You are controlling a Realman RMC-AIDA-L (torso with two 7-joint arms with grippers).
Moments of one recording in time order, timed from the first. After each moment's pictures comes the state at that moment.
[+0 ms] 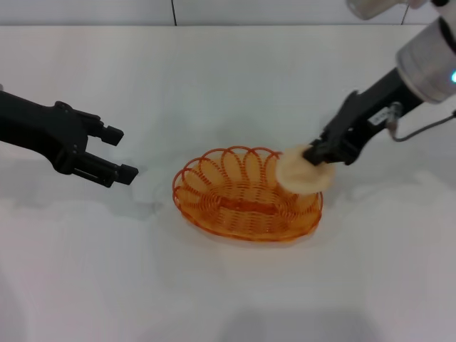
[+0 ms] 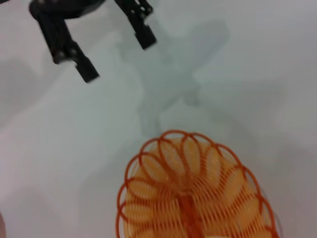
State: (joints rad) left arm -0.64 -1.93 0.83 1.03 2.28 1.84 -1.84; right arm 0.82 2.03 -1.34 -1.30 -2.33 -1.69 2.38
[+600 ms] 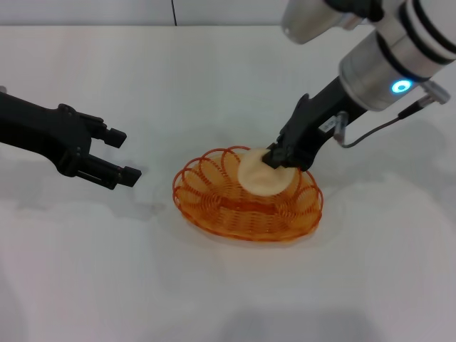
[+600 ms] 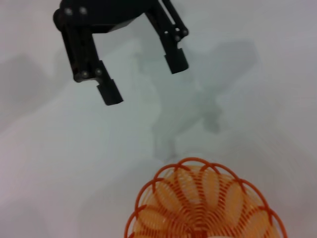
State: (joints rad) left arm -0.64 -1.94 0.83 1.03 2.29 1.84 -1.84; right arm 0.88 2.03 -1.51 -1.23 -2.27 -1.53 2.38
